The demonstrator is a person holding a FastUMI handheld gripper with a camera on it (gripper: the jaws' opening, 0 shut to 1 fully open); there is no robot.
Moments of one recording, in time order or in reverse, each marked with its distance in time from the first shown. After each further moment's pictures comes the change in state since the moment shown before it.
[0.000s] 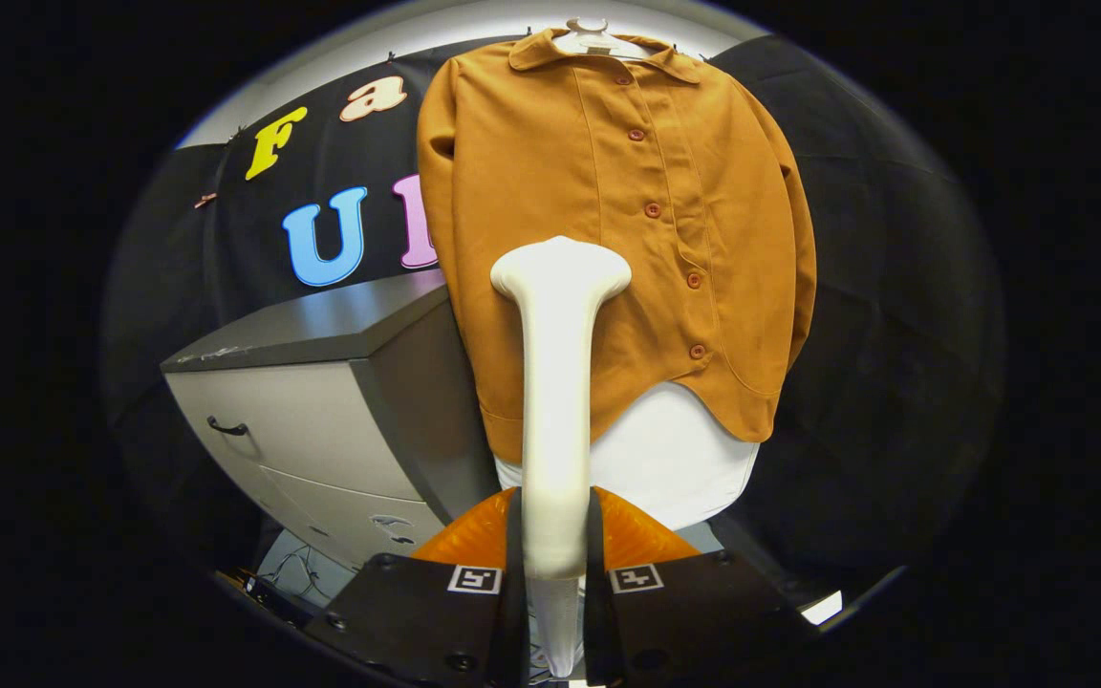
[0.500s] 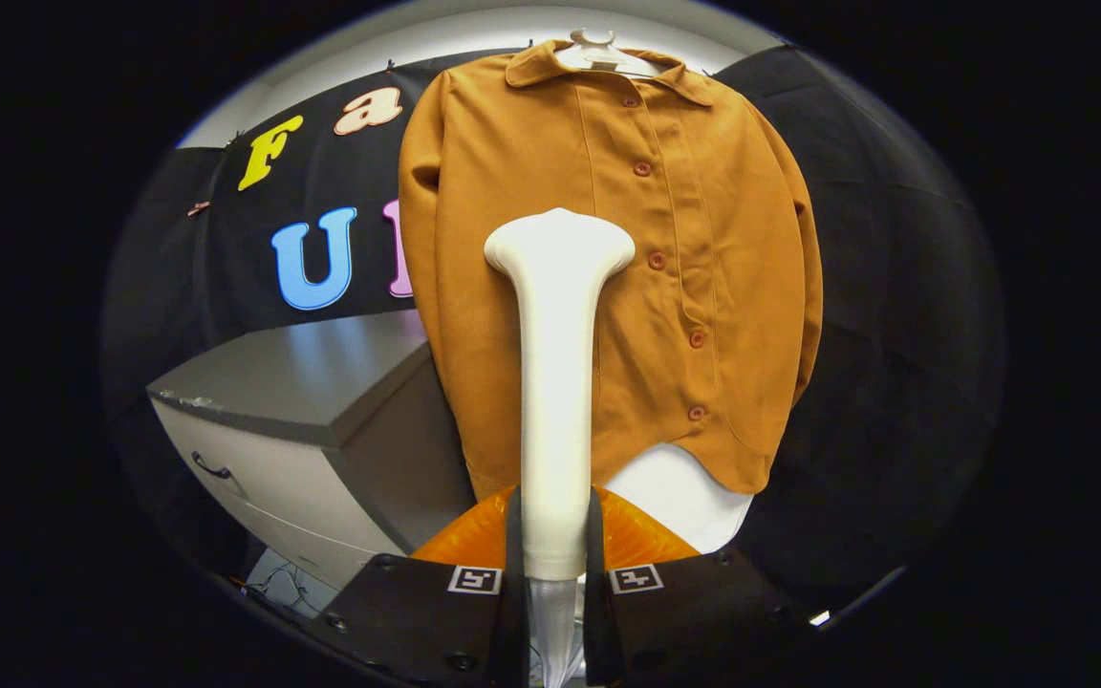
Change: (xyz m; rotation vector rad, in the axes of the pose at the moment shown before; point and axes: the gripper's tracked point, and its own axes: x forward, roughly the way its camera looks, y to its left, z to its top) arm 0.038 -0.008 0.034 -0.012 -0.043 -0.033
